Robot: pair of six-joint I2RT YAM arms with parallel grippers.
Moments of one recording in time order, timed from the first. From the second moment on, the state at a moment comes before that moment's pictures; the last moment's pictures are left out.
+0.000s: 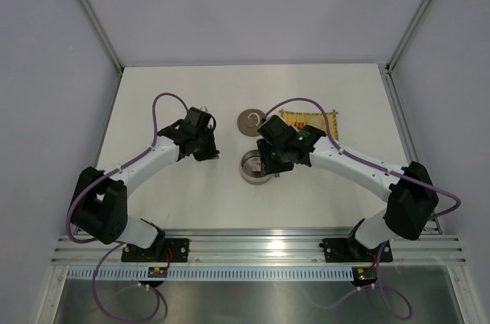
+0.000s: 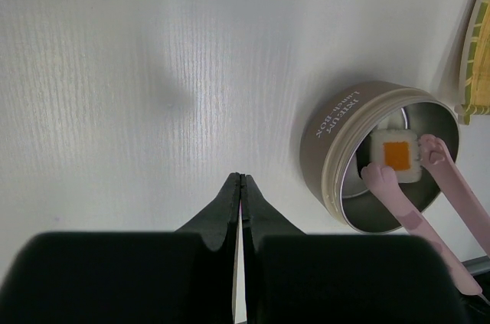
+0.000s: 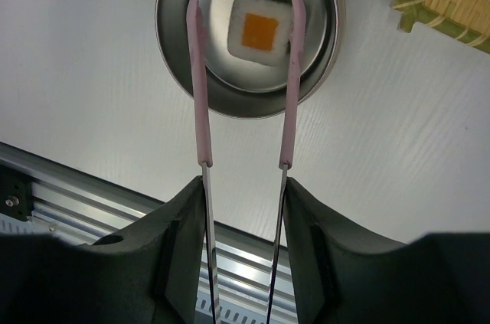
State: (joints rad) left arm -0.49 1.44 0.95 -0.51 0.02 -0.68; right arm 0.86 1.51 1.21 -0.78 0.06 0.61
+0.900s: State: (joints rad) left arm -0.49 1.44 0.95 -0.51 0.02 -0.67; right arm 0.83 1.36 1.27 -0.82 0.27 0.61
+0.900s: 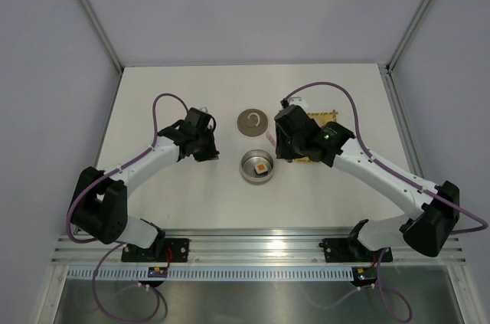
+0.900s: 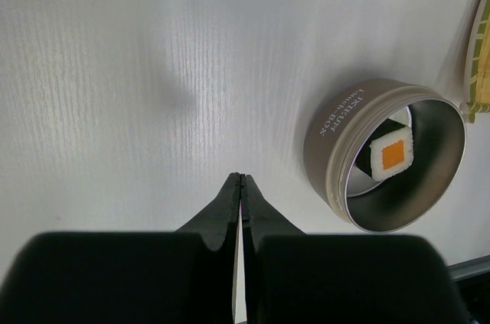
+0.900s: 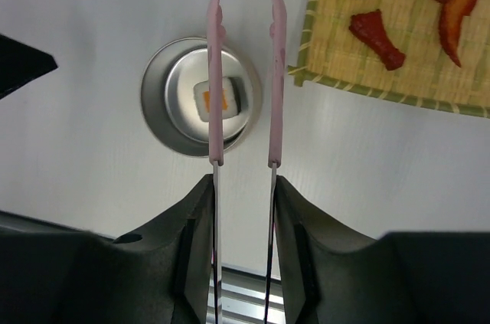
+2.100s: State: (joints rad) left arm -0.49 1.44 0.95 -0.51 0.02 -0.66; right arm 0.54 1.51 1.18 -0.70 0.21 0.53
